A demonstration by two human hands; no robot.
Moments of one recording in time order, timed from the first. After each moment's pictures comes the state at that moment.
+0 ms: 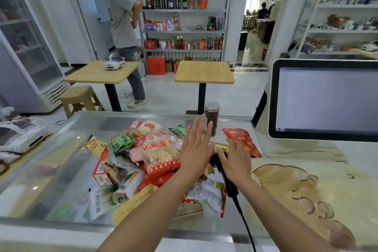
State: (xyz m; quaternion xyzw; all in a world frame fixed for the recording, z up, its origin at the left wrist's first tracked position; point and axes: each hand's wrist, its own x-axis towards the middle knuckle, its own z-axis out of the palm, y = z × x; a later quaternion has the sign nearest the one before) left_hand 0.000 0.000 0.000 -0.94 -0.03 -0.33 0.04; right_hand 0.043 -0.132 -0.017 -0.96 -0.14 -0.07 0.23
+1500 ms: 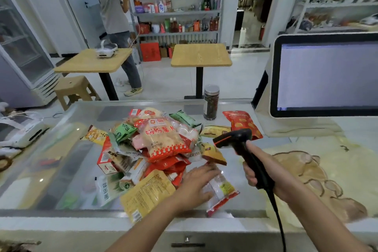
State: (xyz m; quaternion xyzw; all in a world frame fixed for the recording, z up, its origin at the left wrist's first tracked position) left_hand -0.102 0.003 -0.049 -0.95 0.10 0.07 -0.29; right_hand -0.043 -0.203 0.062 -0.66 -0.02 0.35 0.67
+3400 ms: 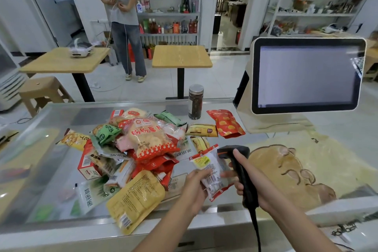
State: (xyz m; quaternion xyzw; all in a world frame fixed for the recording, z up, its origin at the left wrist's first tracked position) left_hand -0.099 -0.052 -0.037 -0.38 -0.22 0.09 -0.89; right_hand -0.078 -0.198 0.042 -0.64 0.09 0.29 0.71
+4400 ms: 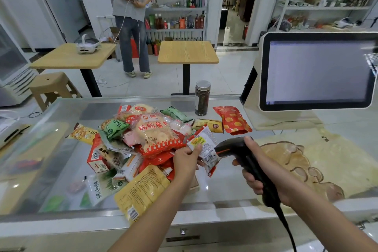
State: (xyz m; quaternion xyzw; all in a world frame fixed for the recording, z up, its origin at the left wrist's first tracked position) left_hand -0.077 -0.017 -0.005 -0.68 -0.28 -0.07 -0.67; right_hand -0.085 -0.201 0.089 -0.70 0.05 0.37 0.61
